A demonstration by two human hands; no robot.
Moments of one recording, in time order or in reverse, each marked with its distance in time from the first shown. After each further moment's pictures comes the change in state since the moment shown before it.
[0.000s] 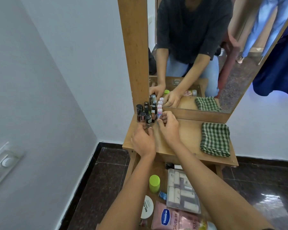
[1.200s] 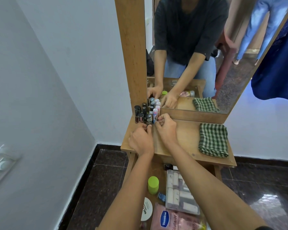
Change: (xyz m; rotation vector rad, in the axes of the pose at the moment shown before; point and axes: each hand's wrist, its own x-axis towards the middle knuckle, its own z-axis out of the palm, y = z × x) left_hand 0.009 0.004 0.002 0.185 -0.050 0.030; right_hand -0.002 -0.002 0.004 -0.009 0.013 0.076
